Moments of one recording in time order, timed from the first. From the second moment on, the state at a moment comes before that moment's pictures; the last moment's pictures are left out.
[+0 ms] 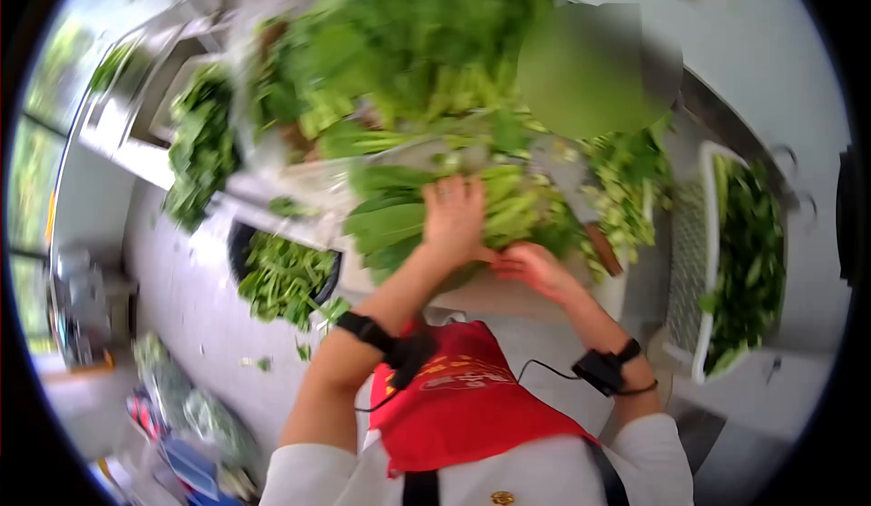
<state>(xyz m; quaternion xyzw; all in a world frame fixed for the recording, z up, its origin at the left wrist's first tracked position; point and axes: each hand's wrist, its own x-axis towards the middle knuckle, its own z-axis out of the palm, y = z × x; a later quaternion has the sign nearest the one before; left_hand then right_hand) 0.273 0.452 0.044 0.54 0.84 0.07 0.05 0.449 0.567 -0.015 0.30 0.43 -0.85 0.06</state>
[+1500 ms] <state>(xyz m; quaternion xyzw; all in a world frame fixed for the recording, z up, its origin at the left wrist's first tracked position) 0.234 0.476 0.047 0.56 0.81 0.03 0.18 0.428 0.565 0.088 0.37 0.86 -0.34 0.06</state>
